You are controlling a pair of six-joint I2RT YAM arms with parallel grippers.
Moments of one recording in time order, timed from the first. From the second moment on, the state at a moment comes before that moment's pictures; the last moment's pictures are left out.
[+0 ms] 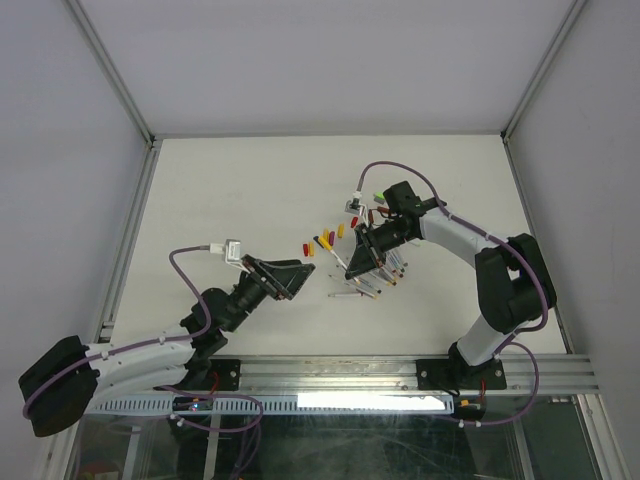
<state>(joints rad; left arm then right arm) -0.95 0.83 0.10 0.92 -0.23 -0.89 0.44 1.64 1.06 -0.67 -1.14 -0.29</state>
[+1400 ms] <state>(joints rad) -0.72 1.28 0.15 1.35 0.15 -0.99 0.44 1.64 1.06 -0.68 -1.17 -0.30</state>
